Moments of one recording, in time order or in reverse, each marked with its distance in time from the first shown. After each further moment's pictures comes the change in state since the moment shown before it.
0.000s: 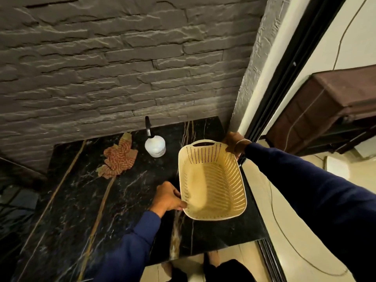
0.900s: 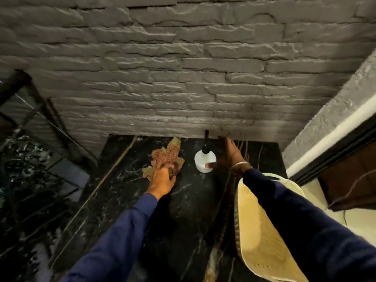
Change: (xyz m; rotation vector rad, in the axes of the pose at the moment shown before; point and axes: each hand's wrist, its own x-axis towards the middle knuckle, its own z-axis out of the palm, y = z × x) left_hand 0.118 -0.074 -0.171 0.369 0.545 0.258; right_hand 0.054 -0.207 0.025 0.433 0.225 -0.417
